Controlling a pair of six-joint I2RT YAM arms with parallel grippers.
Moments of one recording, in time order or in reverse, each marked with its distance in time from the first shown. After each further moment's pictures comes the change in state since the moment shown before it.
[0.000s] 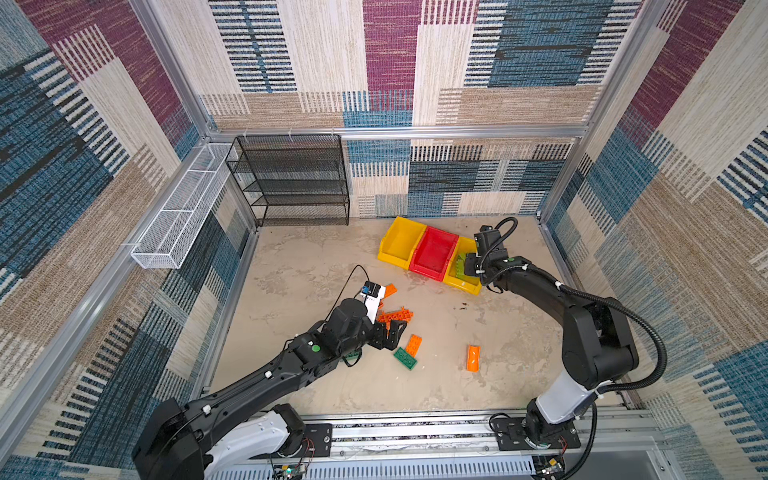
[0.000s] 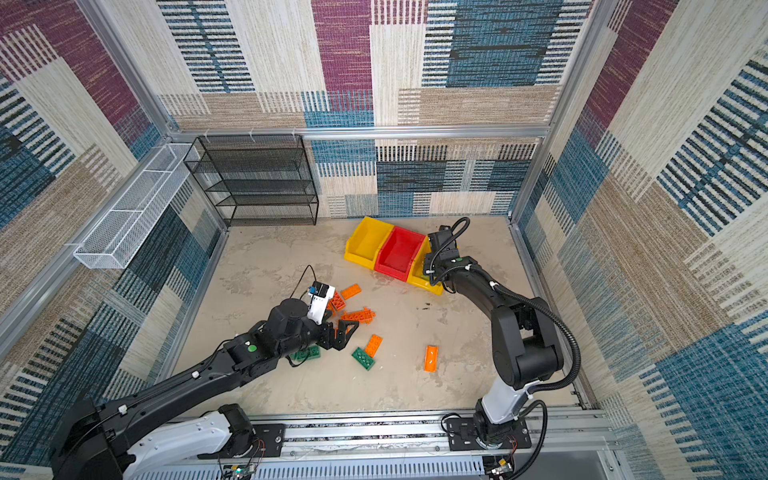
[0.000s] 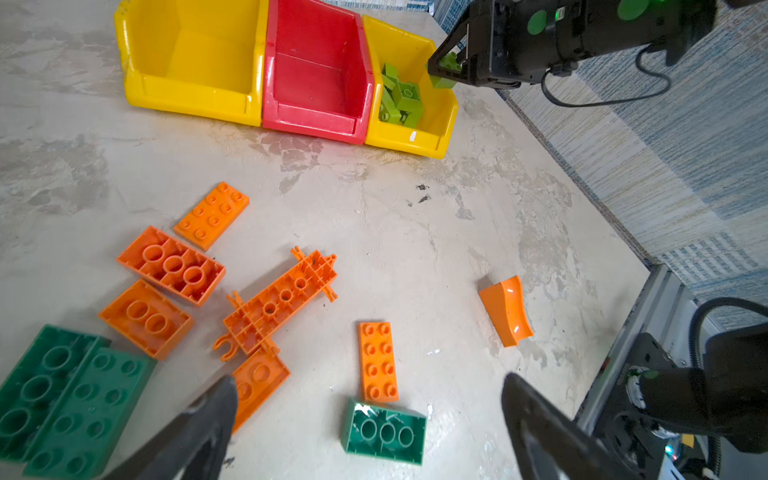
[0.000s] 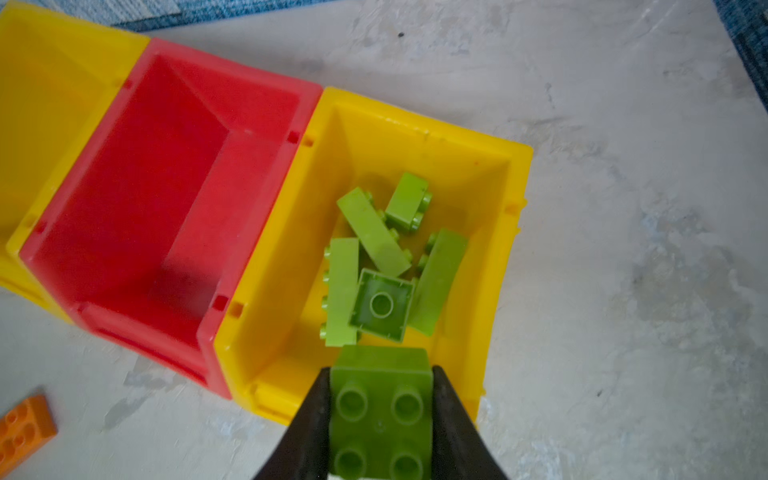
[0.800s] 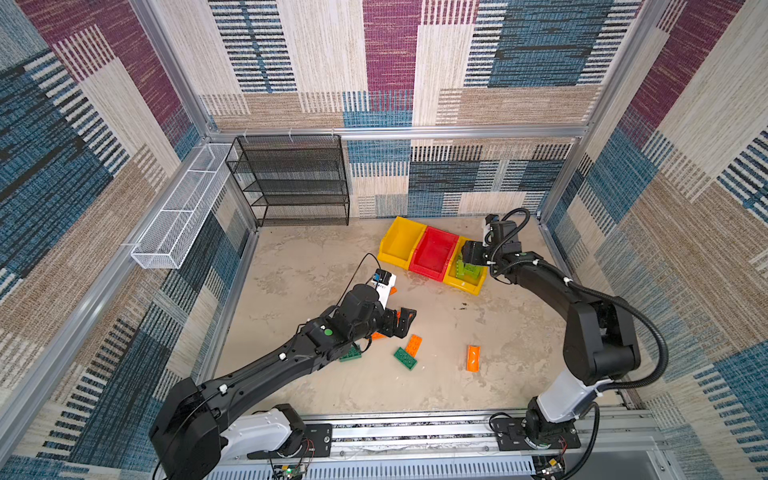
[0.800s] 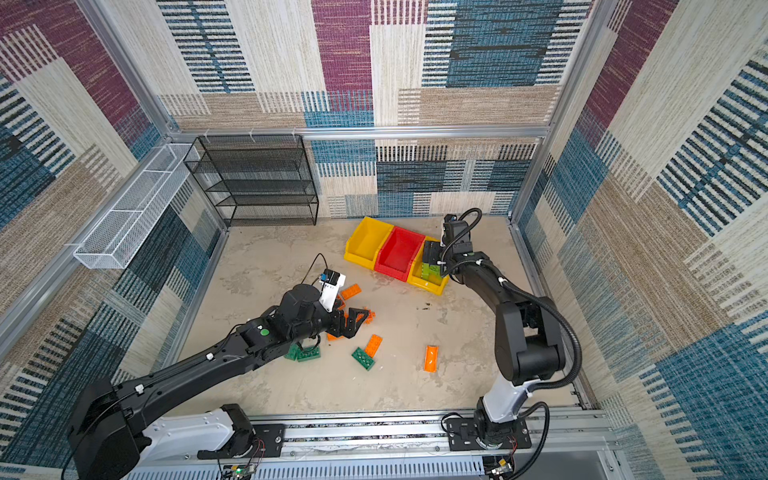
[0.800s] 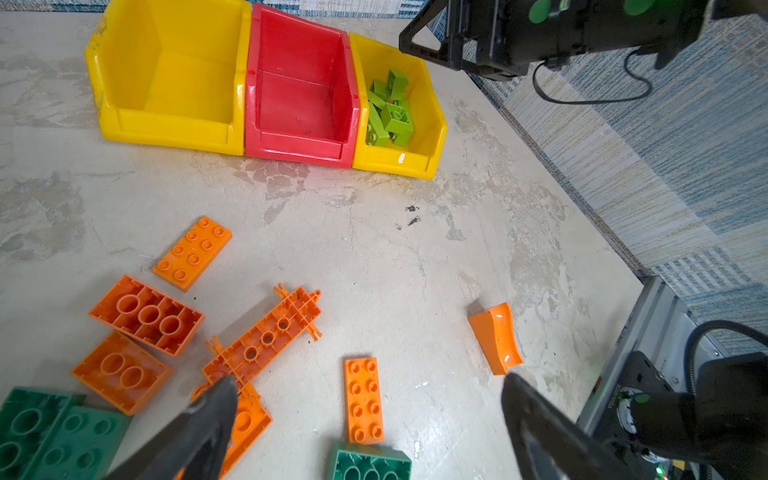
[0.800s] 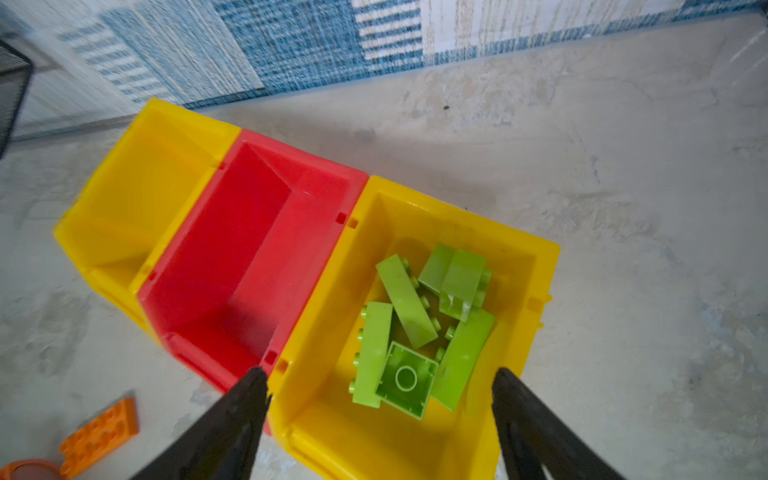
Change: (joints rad) left arm -0.010 0.090 0.127 -0.040 -0.010 0.003; right arm -0.077 -0.050 0.003 0.094 -0.227 -0.050
